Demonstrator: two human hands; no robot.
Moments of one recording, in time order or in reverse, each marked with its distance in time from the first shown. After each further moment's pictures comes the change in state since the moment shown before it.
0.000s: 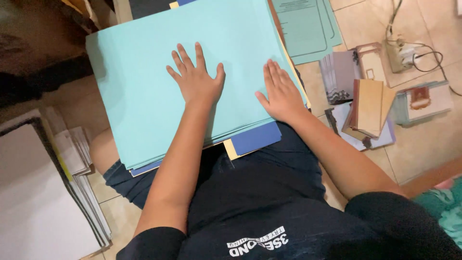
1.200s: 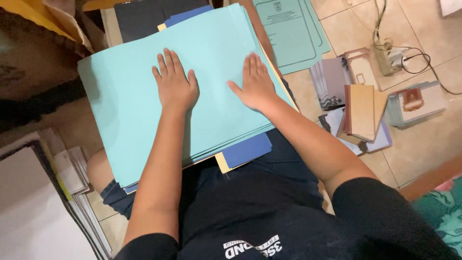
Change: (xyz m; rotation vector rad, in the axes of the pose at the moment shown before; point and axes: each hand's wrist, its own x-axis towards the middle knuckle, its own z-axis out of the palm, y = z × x) left_hand 0.053 -0.033 0.001 0.060 0.017 0.136; right_hand 0.069 -0.020 -0.028 0.136 -0.203 0.262
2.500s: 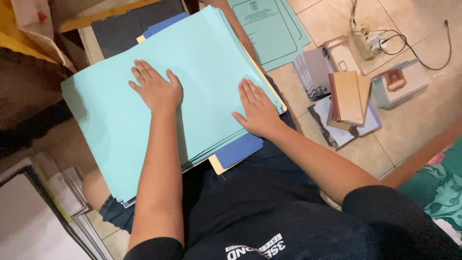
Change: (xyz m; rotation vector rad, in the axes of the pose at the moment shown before) left_hand 0.010 0.010 -0.006 -0.026 0.009 -0.223; right_hand -0.073 0.034 0.046 -0.171 0.165 -0.182
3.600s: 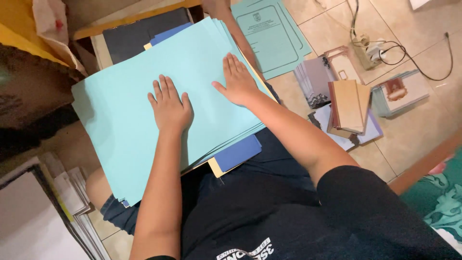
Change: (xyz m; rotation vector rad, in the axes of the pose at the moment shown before) left_hand -0.048 -0.005 -0.001 0.049 -0.047 0.236; right_hand 0.100 0.003 -0.027 0.126 -0.021 0.080
